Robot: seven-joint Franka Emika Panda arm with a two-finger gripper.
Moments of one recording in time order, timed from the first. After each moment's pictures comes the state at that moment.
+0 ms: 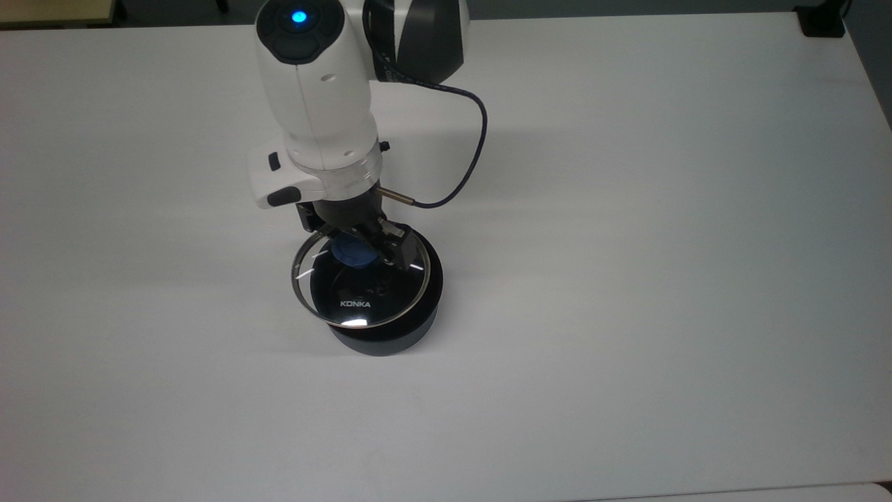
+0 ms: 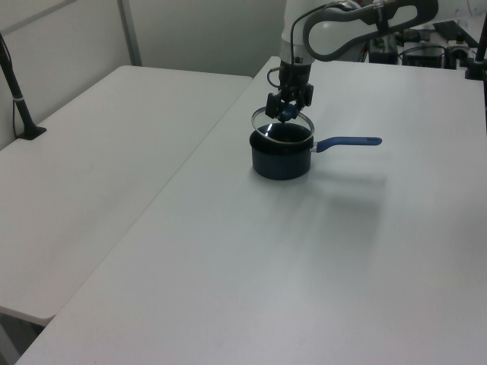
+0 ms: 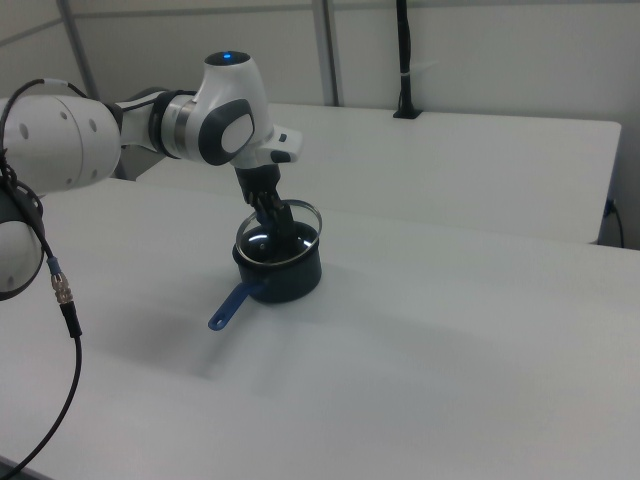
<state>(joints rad) 0.04 0.51 -0.04 -1.42 0.06 2.07 0.42</state>
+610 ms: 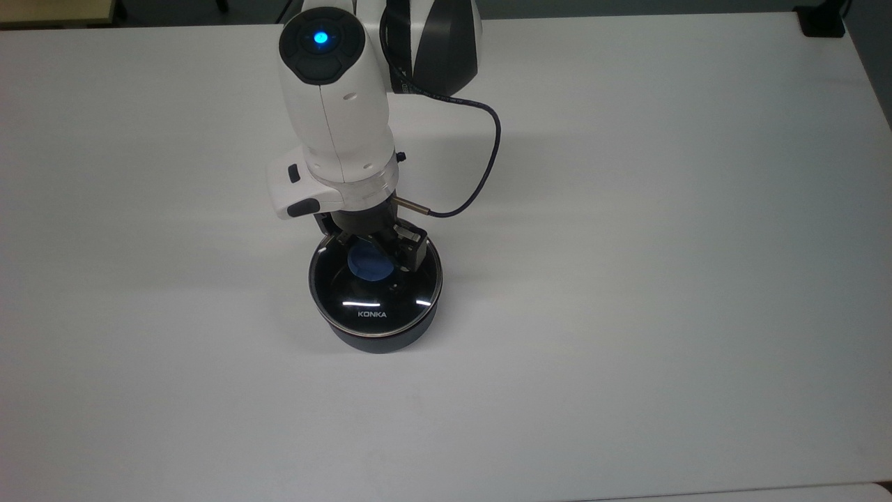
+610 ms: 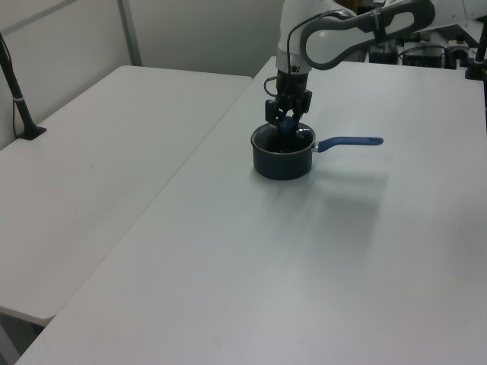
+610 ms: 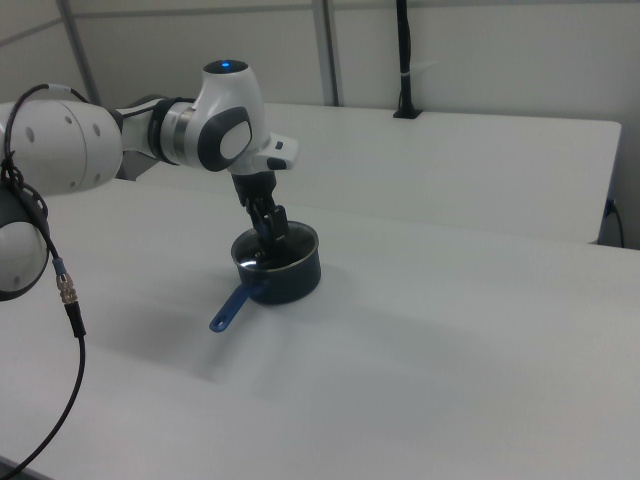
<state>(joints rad) 0.06 0.53 -0.03 -1.42 0.06 2.07 0.45</state>
